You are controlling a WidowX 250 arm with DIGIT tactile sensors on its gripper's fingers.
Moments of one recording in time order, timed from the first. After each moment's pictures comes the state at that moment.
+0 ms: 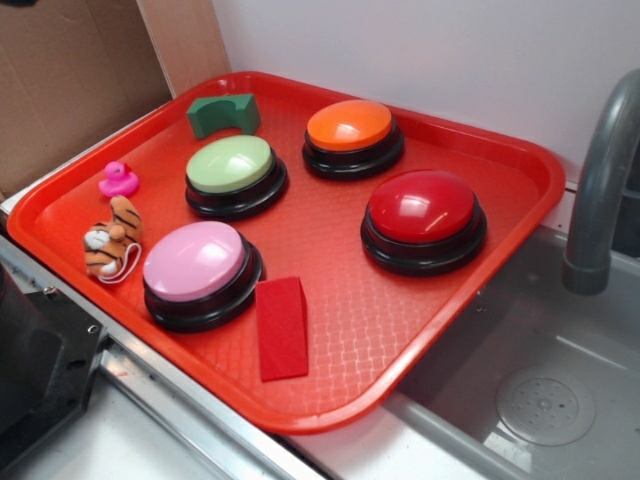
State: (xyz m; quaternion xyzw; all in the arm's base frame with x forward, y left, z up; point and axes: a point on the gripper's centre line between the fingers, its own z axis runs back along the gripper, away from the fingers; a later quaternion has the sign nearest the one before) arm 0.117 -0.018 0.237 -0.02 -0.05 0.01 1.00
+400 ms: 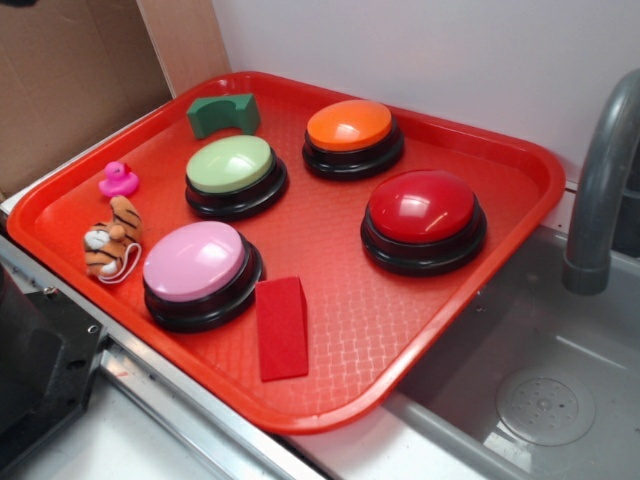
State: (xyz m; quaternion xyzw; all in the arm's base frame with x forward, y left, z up) arm 0.117 -0.017 0.235 -0.01 -0.04 0.01 1.00
